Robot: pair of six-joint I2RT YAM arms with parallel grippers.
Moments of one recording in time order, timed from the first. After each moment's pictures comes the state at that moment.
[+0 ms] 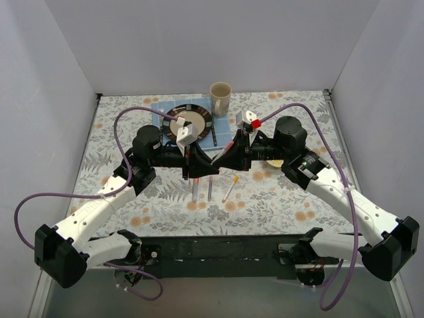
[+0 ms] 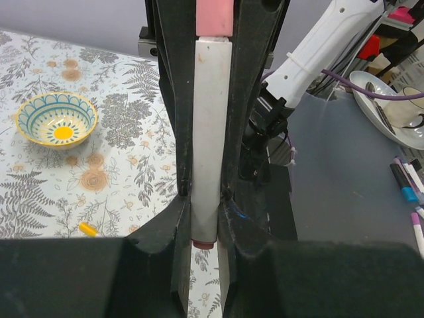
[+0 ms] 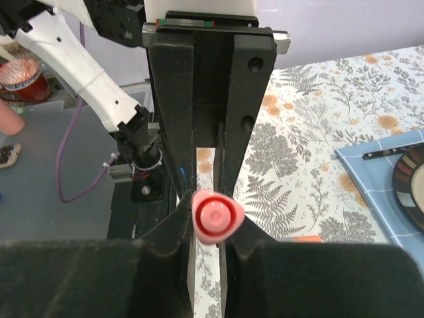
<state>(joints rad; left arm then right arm) -0.59 1.10 0.92 0.09 1.00 -0.15 0.71 1.14 1.07 0.00 -0.87 0.10</state>
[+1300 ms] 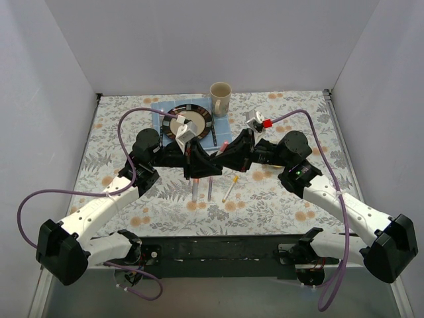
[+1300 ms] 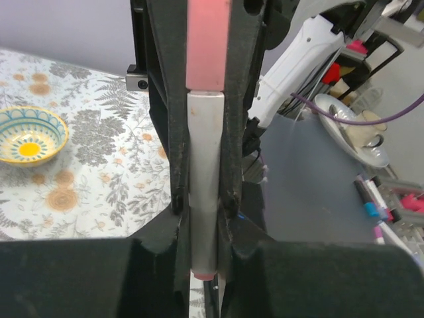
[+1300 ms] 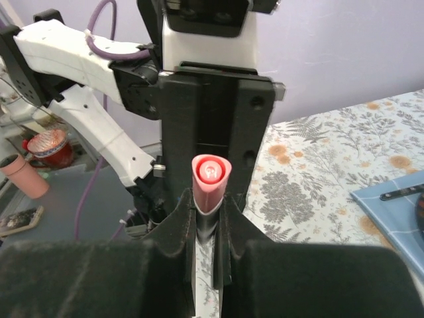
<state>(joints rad) -0.59 1.12 0.86 0.34 1.03 -0.39 0.72 1.11 0.86 0.52 -0.80 0.44</state>
